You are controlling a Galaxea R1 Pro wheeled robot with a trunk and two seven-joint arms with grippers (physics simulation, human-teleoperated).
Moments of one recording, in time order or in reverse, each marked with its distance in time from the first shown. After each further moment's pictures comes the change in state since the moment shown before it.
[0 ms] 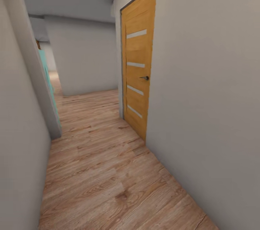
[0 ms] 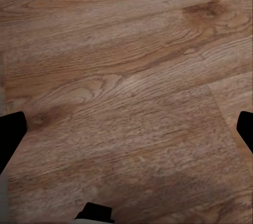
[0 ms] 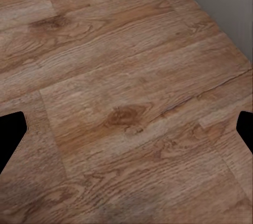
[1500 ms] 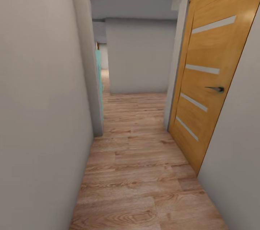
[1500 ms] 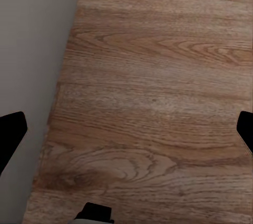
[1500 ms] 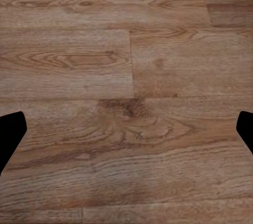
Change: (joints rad) left arm 0.000 0.000 0.000 0.000 -0.001 0.001 -0.001; right arm 0.000 0.000 0.001 0.001 0.000 0.000 0.001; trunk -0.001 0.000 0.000
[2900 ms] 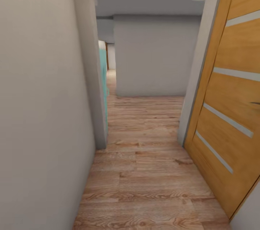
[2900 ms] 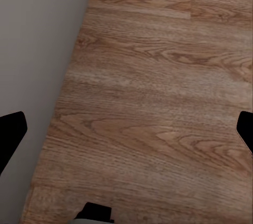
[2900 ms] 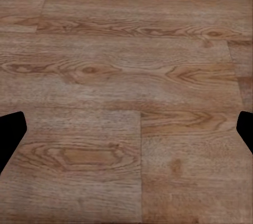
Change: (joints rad) left arm 0.000 0.000 -0.001 0.000 0.000 0.001 0.000; right arm 0.000 0.000 -0.001 0.000 0.000 0.000 0.000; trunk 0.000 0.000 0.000
